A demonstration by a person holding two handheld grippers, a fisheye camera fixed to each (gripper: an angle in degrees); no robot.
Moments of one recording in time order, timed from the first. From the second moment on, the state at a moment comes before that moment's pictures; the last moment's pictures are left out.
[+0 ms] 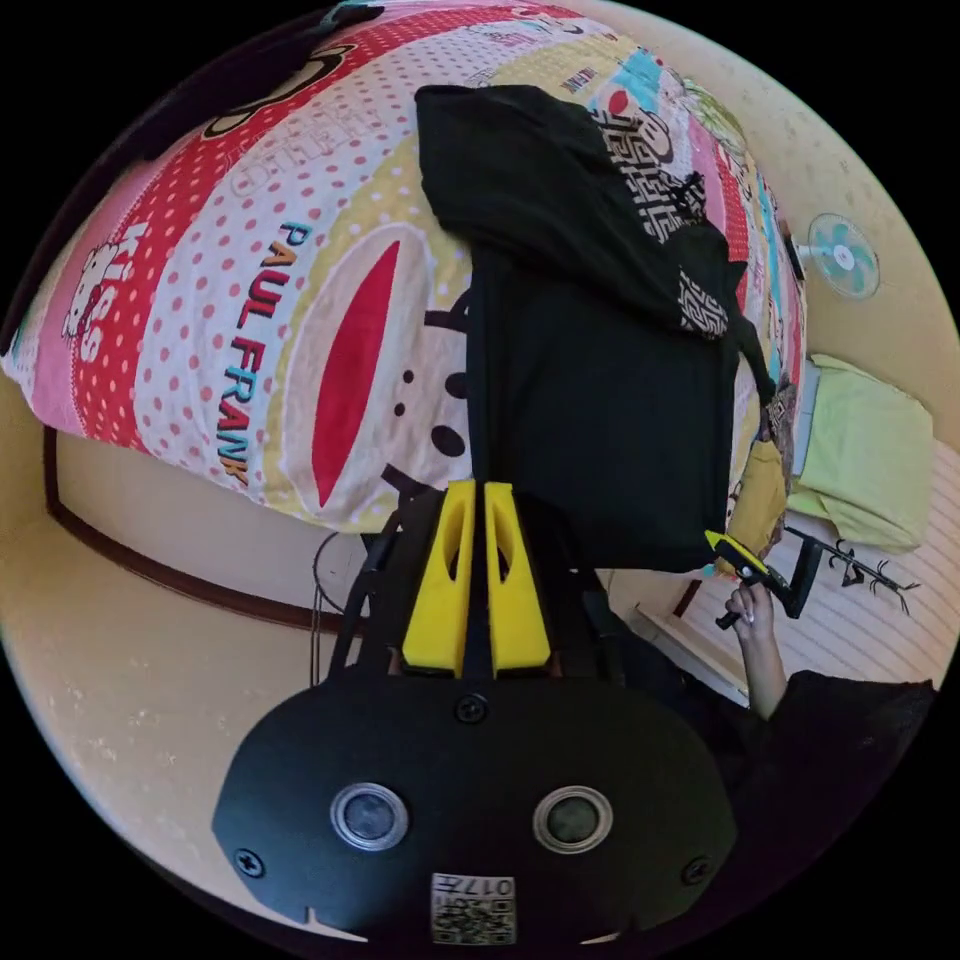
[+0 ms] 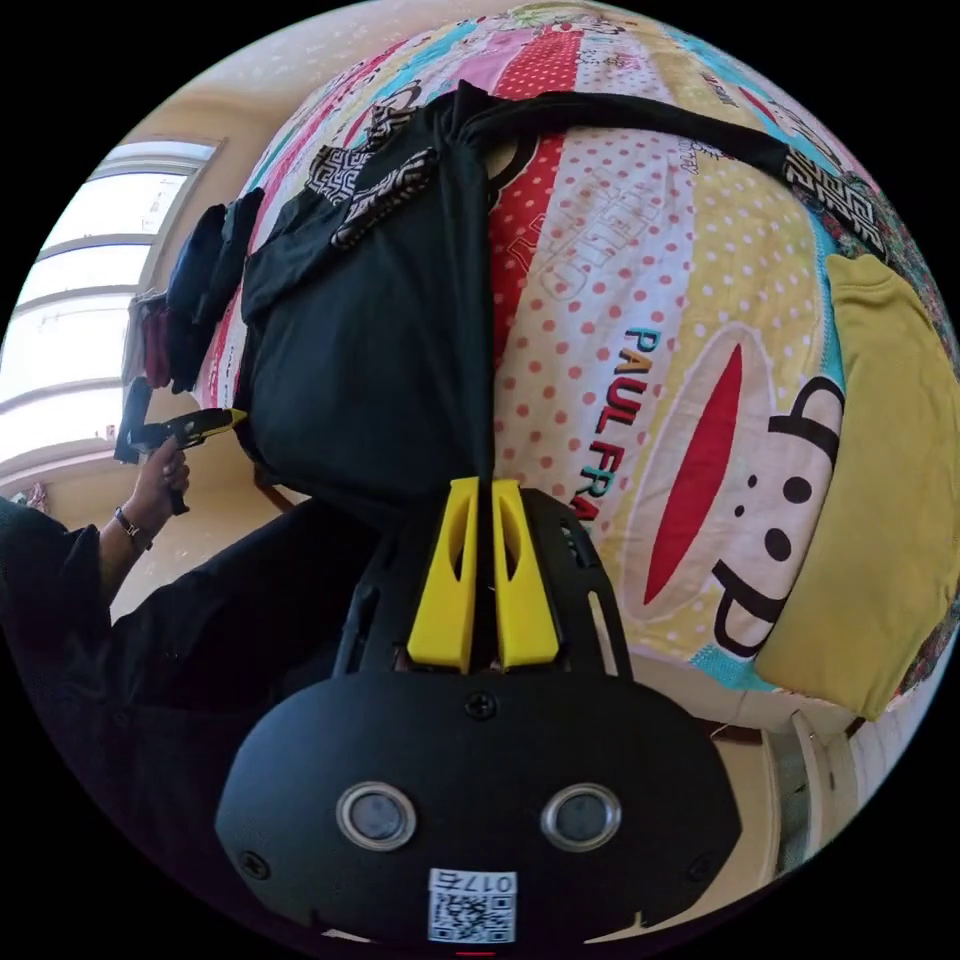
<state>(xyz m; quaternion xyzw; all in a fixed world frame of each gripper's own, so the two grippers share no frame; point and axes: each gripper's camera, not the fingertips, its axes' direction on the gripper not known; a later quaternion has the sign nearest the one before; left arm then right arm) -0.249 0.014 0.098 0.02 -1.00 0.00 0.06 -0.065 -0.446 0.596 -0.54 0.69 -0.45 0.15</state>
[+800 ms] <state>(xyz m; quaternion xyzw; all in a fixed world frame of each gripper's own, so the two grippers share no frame) -0.257 -0.119 0.159 -0.01 -0.98 0.13 0.13 0.012 -0.458 0.760 -0.56 0.63 -0.46 0.28</state>
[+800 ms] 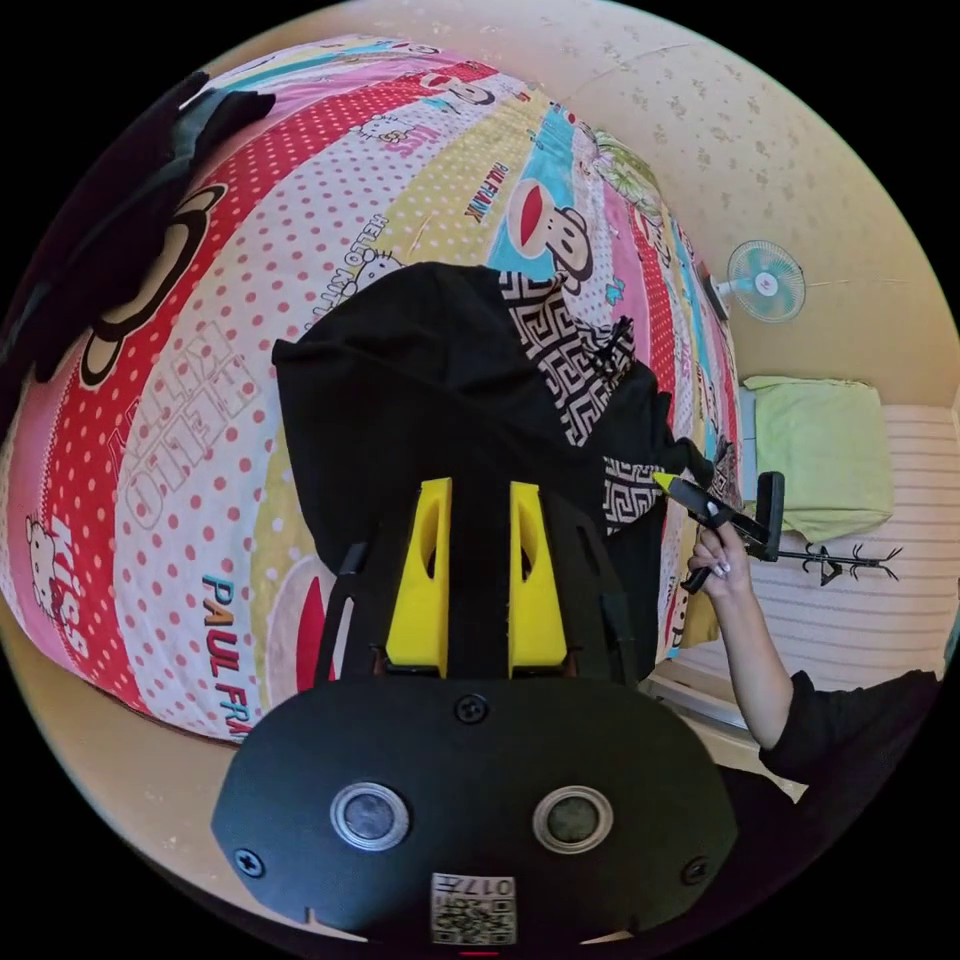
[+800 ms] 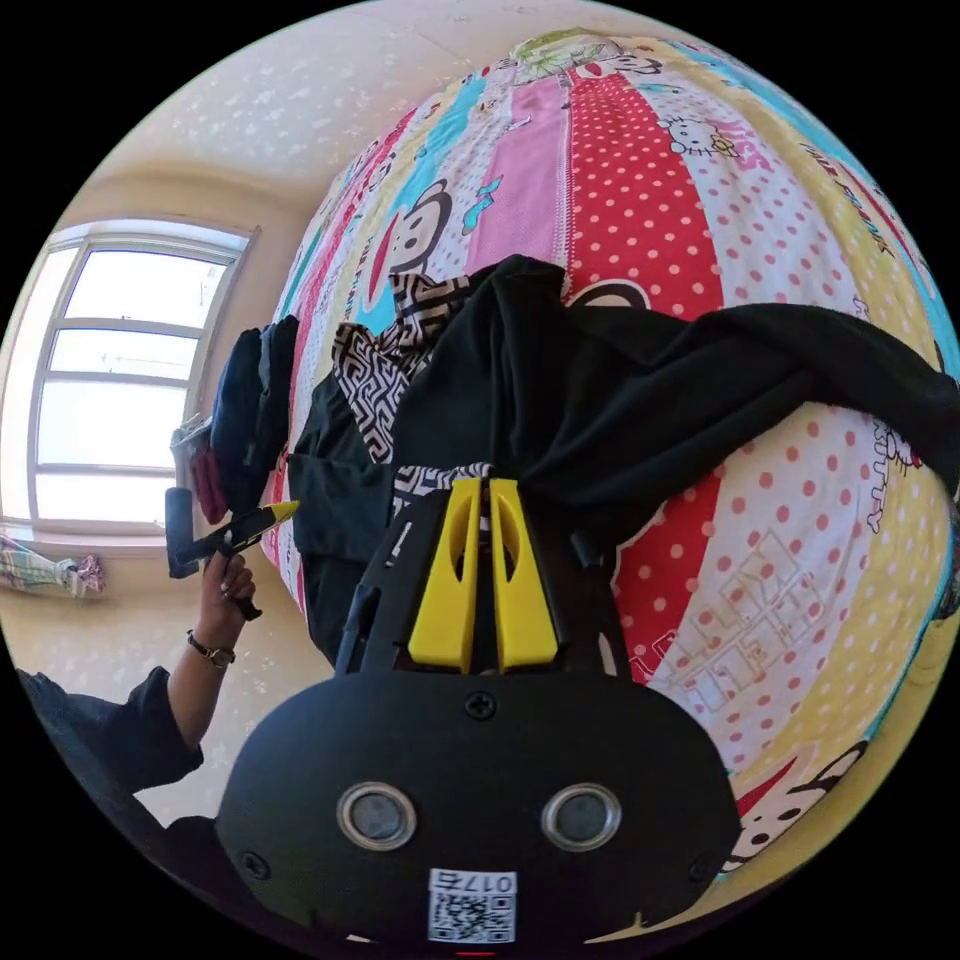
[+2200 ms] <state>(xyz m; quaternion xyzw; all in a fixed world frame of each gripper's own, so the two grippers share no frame) -0.235 -0.128 0.193 0.01 -0.98 0.15 0.17 -0.225 -0.482 0.758 -0.21 0.70 -0.60 0.33</state>
